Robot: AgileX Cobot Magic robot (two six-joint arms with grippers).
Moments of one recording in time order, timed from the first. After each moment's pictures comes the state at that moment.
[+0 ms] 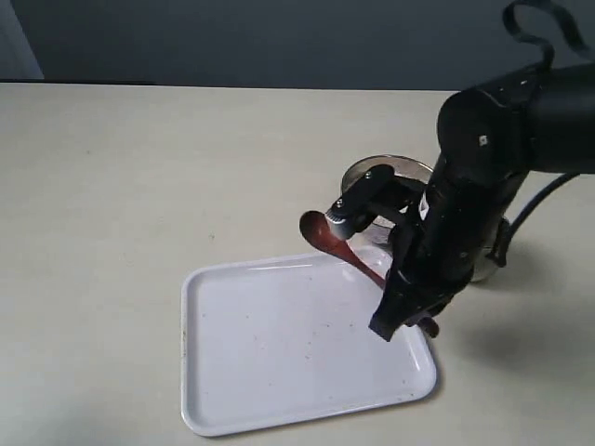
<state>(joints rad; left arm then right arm) 0.17 0.00 0.00 0.27 0.25 0.04 0.75 1.67 -0.96 0.09 0.89 -0.35</state>
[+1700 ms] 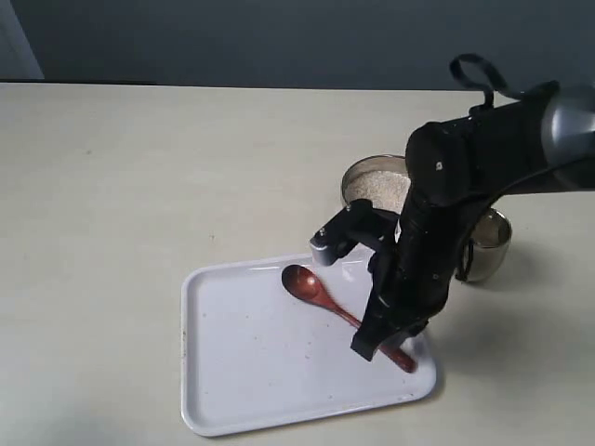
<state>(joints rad) 0.17 0.00 0.00 0.27 0.25 0.04 0.75 1.78 -0.96 0.21 0.87 -0.44</state>
